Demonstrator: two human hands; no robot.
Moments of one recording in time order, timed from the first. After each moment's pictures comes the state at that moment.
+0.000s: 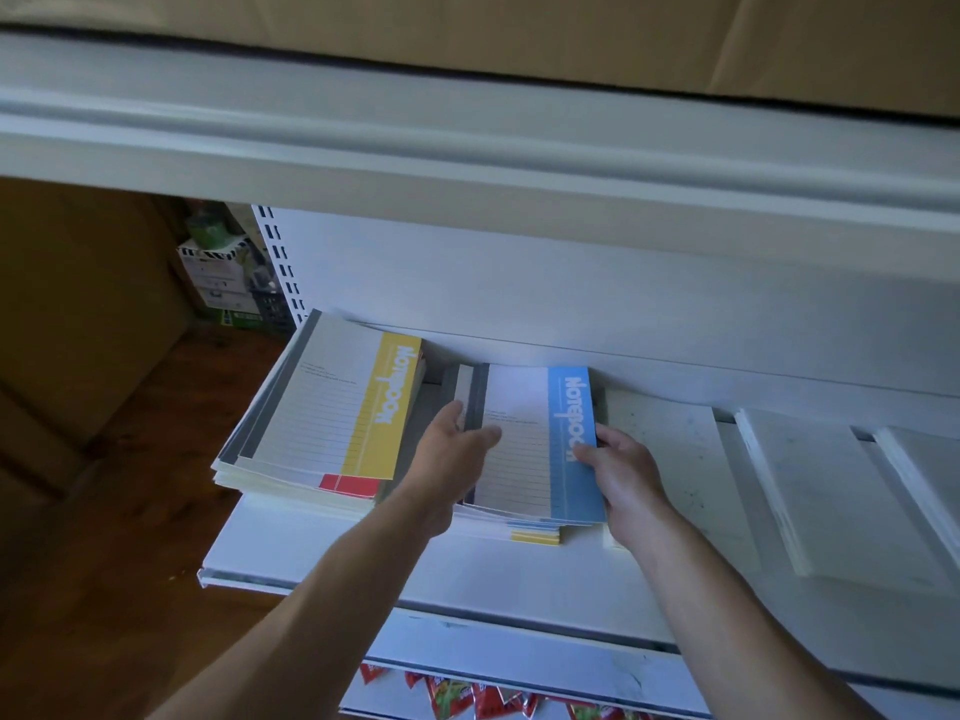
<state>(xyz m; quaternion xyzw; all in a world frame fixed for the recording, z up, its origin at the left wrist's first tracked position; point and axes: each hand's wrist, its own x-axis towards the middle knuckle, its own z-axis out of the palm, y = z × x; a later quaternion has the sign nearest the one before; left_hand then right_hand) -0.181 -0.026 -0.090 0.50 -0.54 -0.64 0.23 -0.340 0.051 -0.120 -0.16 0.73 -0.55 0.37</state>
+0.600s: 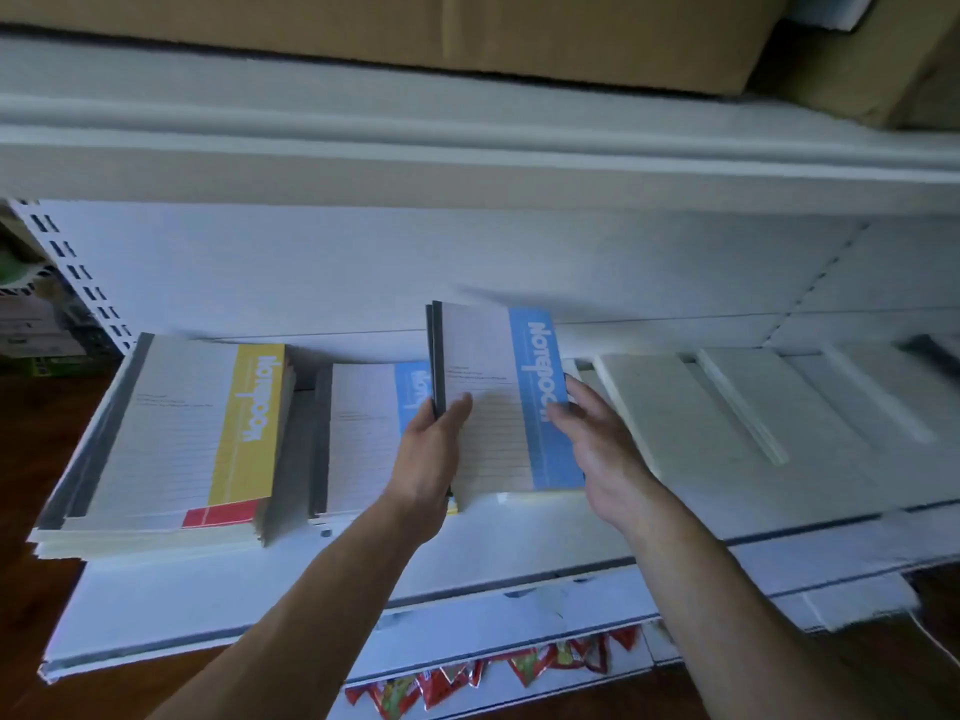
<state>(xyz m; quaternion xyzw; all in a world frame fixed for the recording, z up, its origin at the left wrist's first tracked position) -0.239 0.031 -0.086 0.36 -0.46 -0.77 0.25 -0.369 0.130 -0.084 -0.20 0.71 -0.60 0.30</state>
